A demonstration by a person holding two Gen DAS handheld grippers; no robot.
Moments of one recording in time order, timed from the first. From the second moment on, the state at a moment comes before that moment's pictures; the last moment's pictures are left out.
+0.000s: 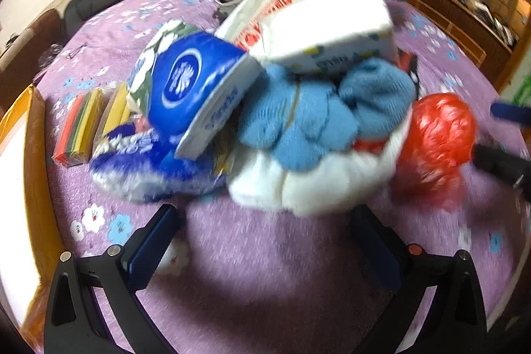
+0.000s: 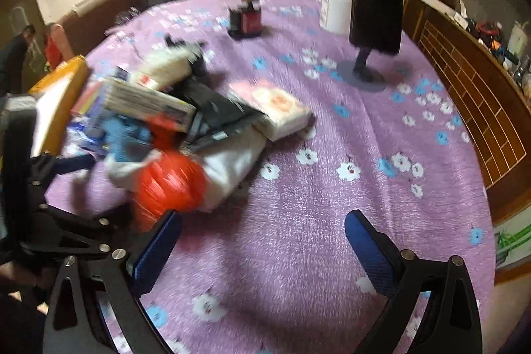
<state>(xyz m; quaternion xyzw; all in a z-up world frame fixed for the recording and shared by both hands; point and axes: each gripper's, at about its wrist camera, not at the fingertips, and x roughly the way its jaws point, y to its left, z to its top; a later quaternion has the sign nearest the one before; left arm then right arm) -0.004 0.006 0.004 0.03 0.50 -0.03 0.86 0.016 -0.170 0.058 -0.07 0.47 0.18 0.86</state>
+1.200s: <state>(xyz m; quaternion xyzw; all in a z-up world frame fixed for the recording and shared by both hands) -0.014 0.103 0.054 -0.11 0.49 -0.07 0.86 0.013 -0.131 0.047 -0.01 0.50 0.25 0.83</state>
